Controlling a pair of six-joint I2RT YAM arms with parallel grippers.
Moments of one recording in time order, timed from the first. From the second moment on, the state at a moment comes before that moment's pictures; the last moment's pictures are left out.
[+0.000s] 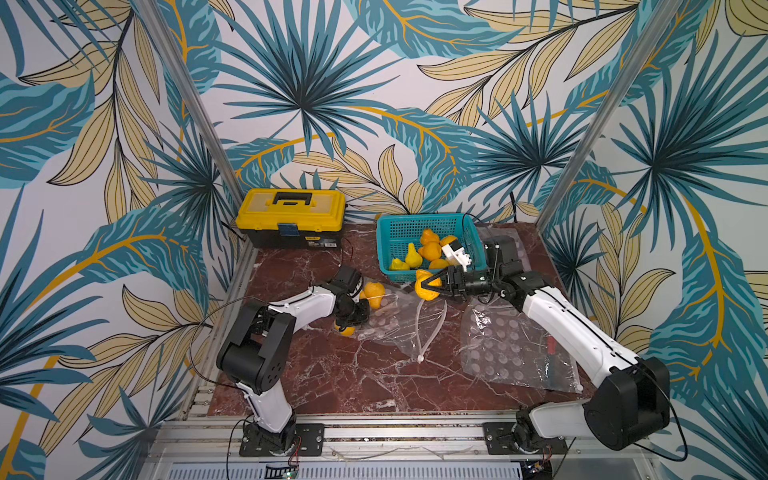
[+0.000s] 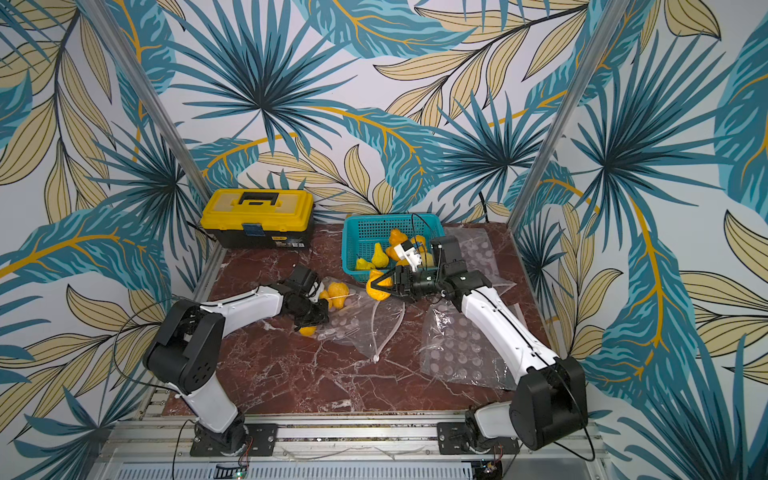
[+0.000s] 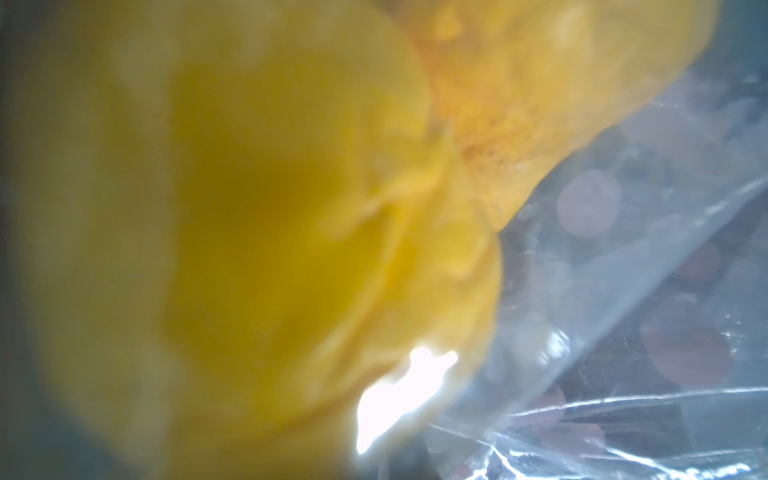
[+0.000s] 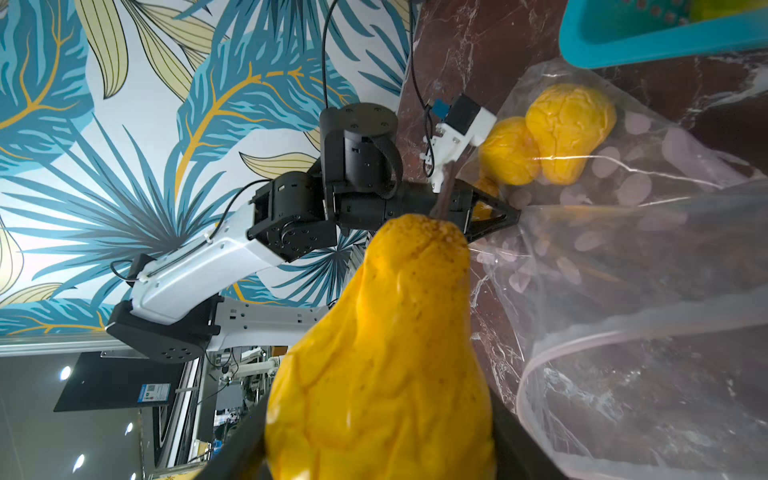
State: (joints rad) left arm -0.40 1.74 1.03 -0.50 0.28 -0.51; right arm 0.27 1.39 1.17 -0.48 -0.99 0.60
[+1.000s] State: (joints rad) left arm -0.39 1.50 0.88 -0.56 0.25 -0.58; right arm 0.14 1.96 1.82 -0.83 -0.23 0.30
